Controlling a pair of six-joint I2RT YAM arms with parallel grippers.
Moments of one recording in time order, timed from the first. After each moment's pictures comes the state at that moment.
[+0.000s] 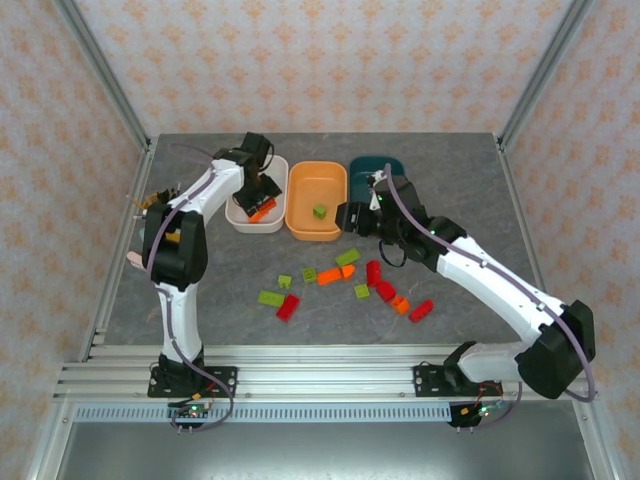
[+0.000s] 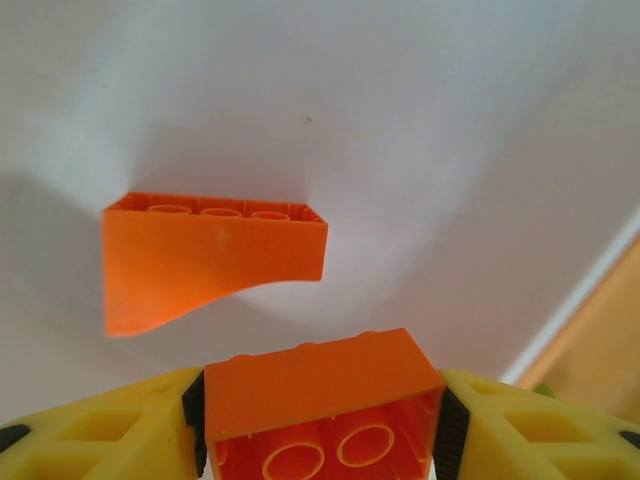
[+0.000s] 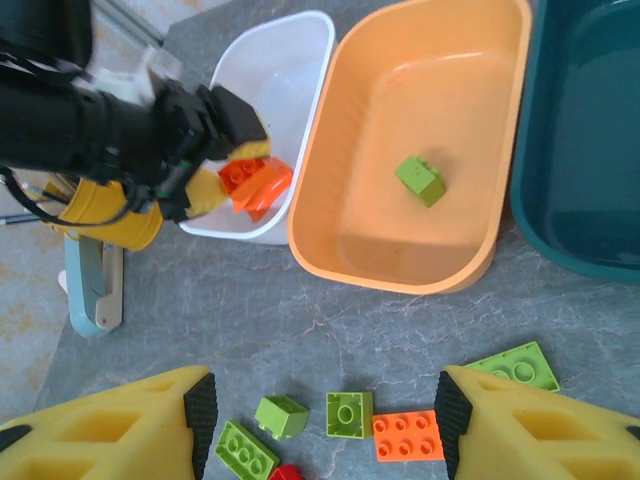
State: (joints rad) left arm -0.21 2.08 1.74 -0.94 0.03 -0.94; right arm 0.64 1.27 1.10 -0.46 -0.05 0.65
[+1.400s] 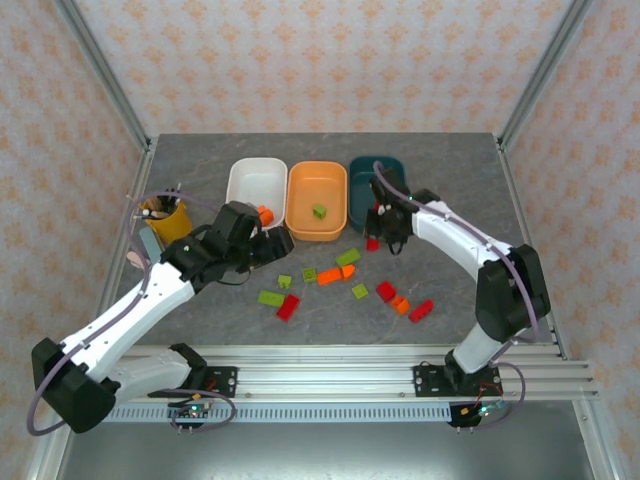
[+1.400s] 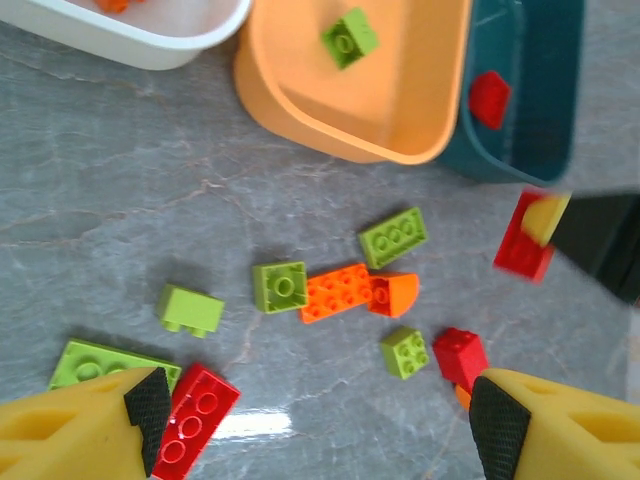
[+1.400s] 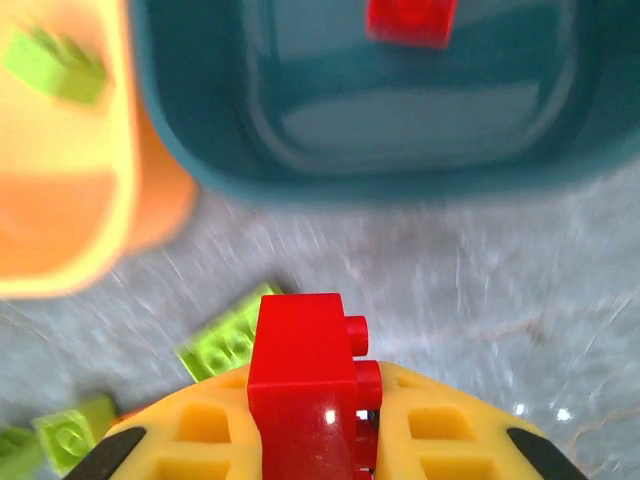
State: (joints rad) left arm -0.57 1.08 0.99 -0.73 0.02 -0.93; right arm 0.47 1.64 1.29 -0.78 0.01 0.59
